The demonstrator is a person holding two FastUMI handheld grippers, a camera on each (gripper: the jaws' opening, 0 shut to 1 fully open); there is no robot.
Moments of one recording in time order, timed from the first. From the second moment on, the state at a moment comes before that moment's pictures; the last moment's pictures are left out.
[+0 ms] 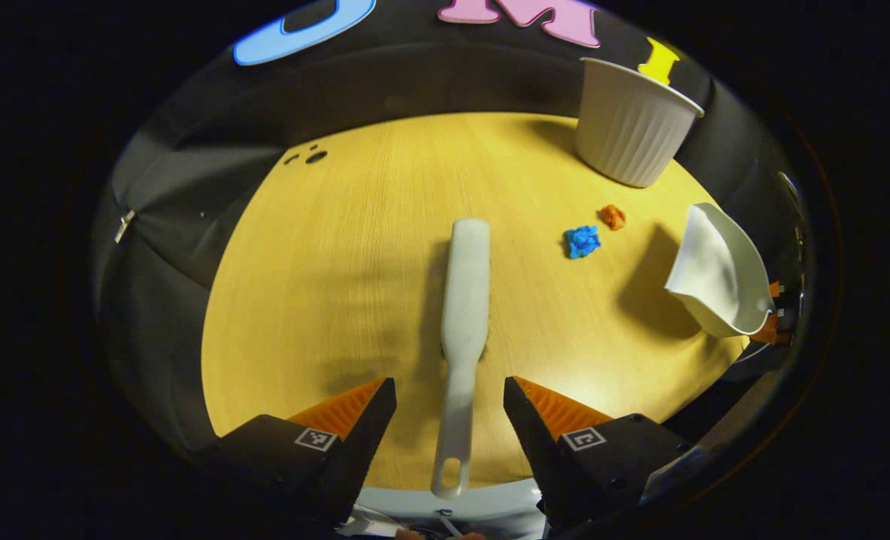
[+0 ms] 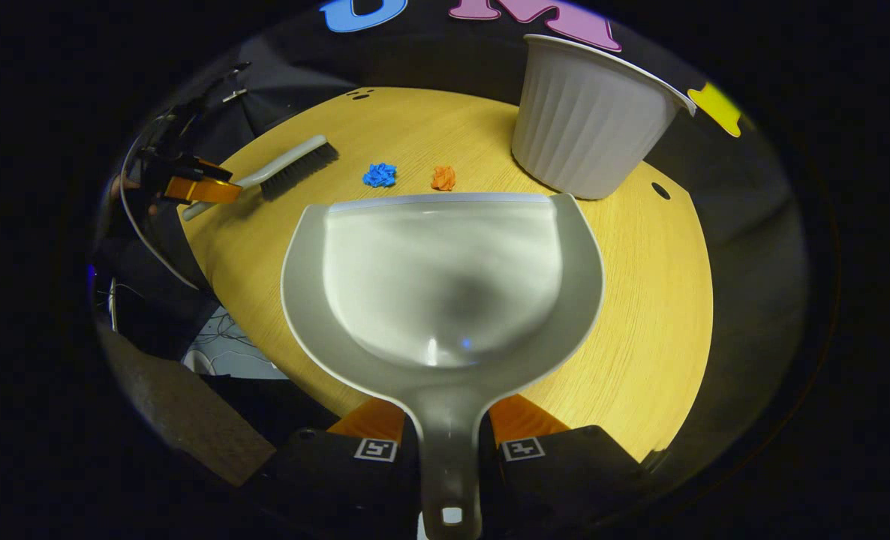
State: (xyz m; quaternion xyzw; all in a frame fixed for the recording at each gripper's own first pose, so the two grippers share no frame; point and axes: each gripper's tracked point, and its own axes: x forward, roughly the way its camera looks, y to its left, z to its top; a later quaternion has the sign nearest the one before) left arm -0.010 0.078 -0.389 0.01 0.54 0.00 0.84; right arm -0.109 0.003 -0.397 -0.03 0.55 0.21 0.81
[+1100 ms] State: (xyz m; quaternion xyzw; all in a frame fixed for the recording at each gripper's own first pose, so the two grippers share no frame) left arm 0.069 0.056 -0.385 0.07 0.52 -0.01 0.85; right arm -0.104 -0.004 -0.395 -0.06 0.63 0.25 0.74
